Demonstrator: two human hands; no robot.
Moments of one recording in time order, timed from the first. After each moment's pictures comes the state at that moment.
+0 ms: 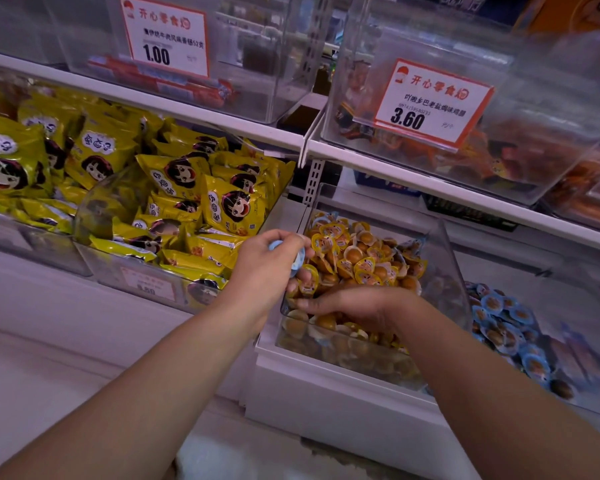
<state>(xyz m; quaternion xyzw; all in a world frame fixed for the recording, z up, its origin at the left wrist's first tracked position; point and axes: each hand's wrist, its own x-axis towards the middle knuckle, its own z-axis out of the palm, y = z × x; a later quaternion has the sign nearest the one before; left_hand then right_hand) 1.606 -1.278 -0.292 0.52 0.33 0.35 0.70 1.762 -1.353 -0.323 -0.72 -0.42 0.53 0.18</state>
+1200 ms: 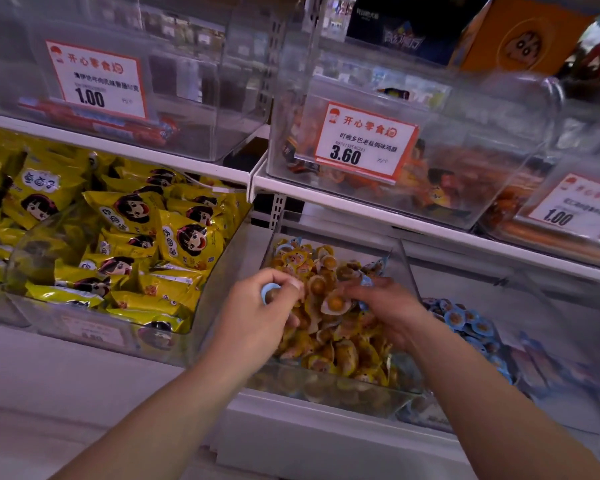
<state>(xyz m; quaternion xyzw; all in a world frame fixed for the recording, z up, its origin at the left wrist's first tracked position) 1.623 -1.304 -0.299 0.69 0.28 0.34 0.58 1.826 -1.397 -0.299 -0.75 -0.20 0.34 0.53</state>
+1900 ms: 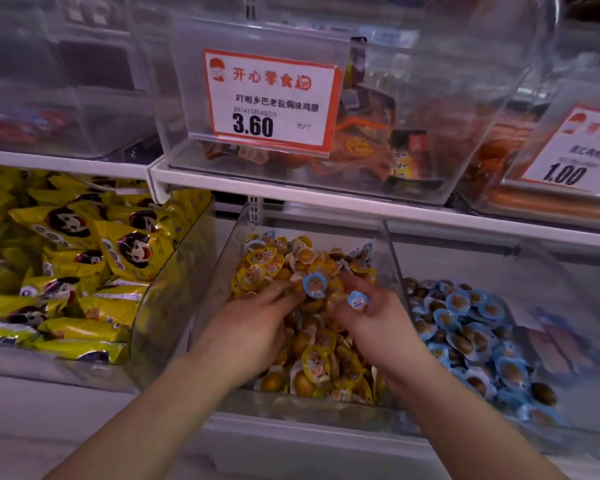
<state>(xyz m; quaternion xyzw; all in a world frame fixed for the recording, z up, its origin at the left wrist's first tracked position) 1.682 -1.280 -0.342 0.98 0.15 0.14 0.07 1.807 -1.432 -0.306 -0.75 -0.32 0.19 0.55</state>
